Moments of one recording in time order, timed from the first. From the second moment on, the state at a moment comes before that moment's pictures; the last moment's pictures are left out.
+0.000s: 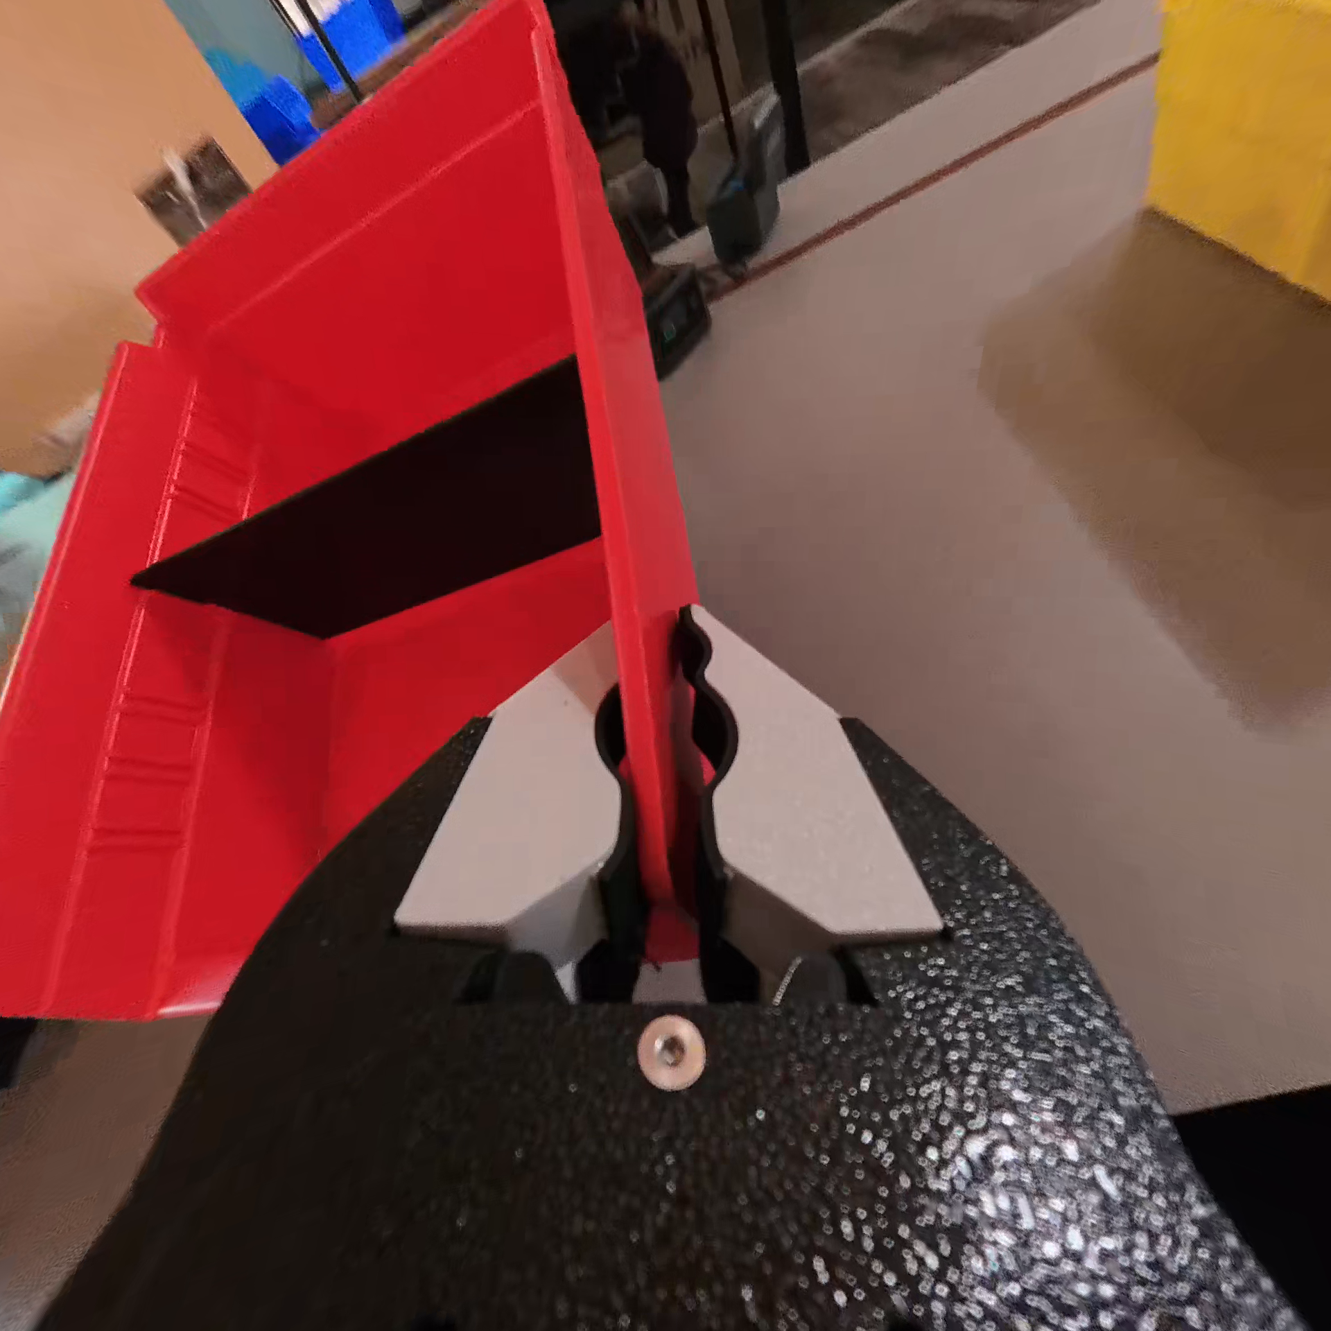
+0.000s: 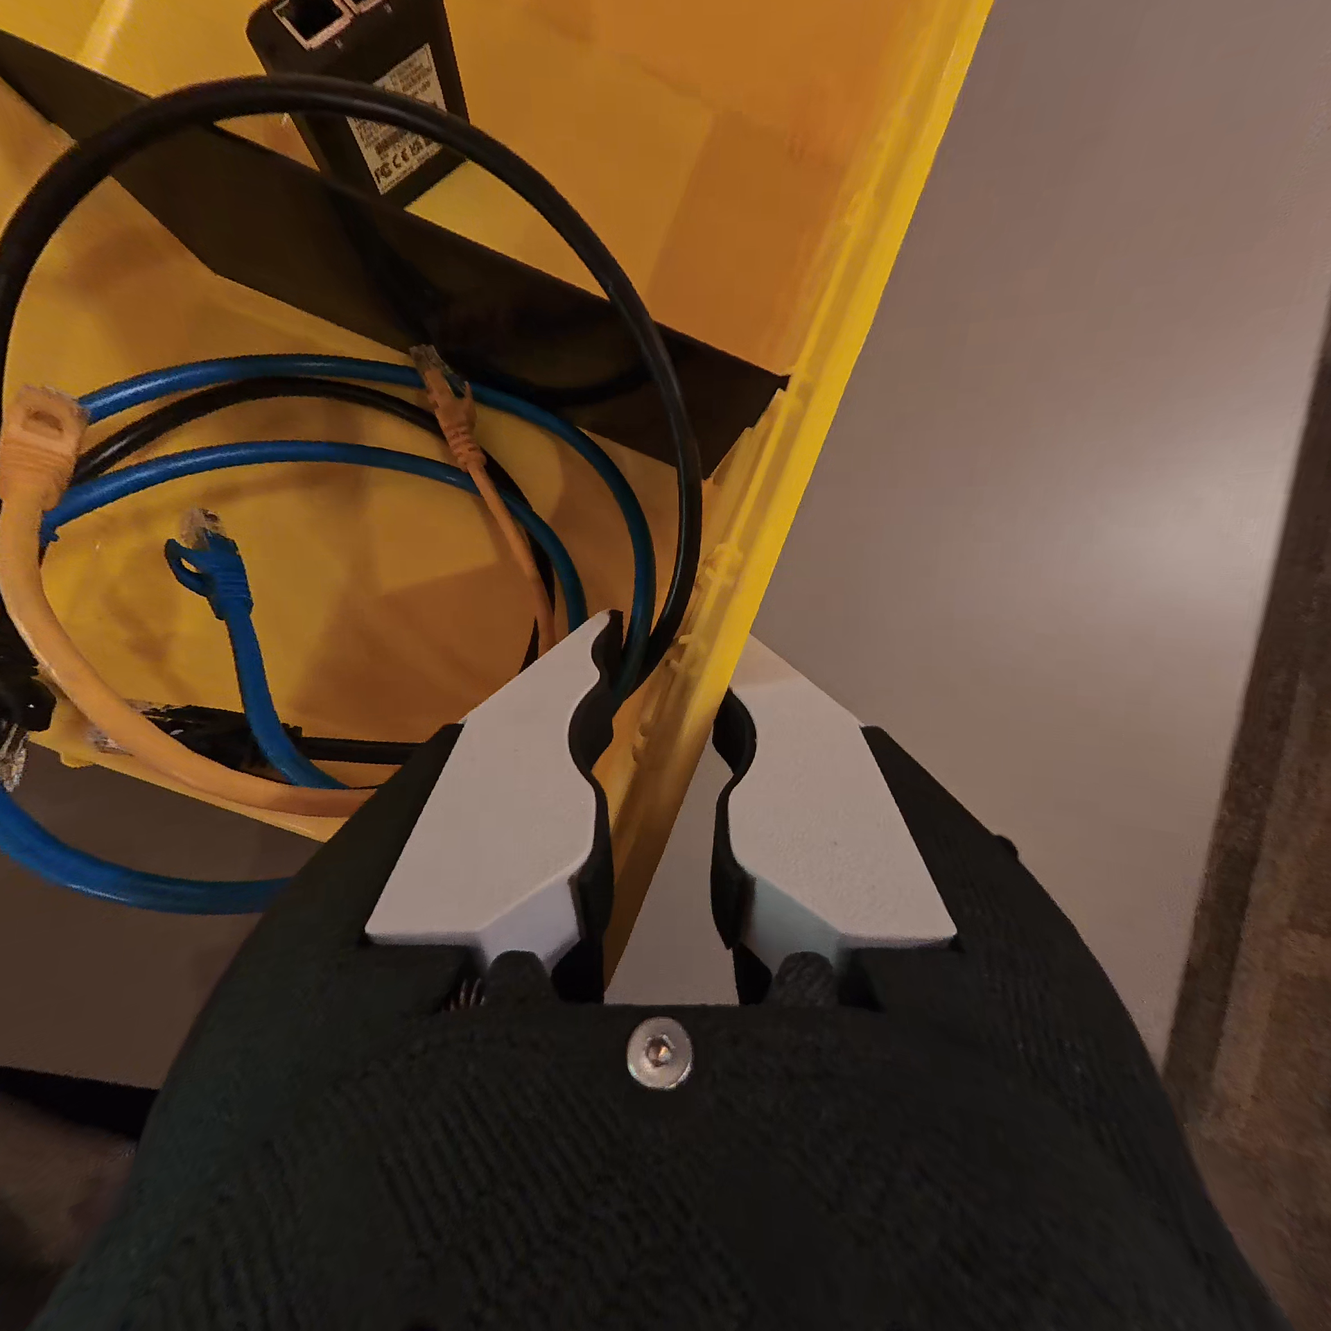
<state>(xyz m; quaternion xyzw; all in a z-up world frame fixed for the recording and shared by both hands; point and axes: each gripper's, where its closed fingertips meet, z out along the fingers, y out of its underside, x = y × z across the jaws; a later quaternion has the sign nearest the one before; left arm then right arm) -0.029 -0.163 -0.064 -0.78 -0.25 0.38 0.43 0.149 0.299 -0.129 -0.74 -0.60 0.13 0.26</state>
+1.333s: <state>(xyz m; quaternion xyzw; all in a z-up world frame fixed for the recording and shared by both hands) 0.234 0.160 0.015 -0.78 0.23 0.08 0.57 0.293 0.410 0.087 -0.68 -0.25 0.28 0.63</state>
